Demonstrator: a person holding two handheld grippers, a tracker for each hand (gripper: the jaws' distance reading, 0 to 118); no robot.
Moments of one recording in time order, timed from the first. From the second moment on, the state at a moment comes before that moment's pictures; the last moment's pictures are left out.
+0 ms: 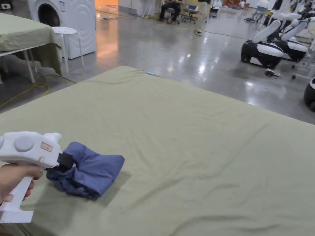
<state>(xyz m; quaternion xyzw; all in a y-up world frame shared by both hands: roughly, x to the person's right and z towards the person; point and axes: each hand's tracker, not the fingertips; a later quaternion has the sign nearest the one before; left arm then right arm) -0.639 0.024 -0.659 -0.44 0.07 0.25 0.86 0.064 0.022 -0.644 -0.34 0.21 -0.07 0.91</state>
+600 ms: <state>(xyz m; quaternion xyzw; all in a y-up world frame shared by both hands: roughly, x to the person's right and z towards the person) -0.397 0.228 -0.608 -0.07 0.13 -0.01 0.99 0.126 0.140 -0.636 -0.17 0.14 0.01 0.98</state>
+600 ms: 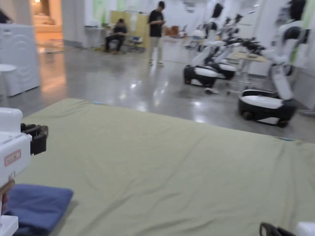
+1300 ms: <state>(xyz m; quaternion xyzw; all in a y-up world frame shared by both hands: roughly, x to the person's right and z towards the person) -0.218 0.255 -0.631 0.03 0.04 -0.05 1.00 0.178 0.257 -0.639 0.02 0.07 0.02 1.00</state>
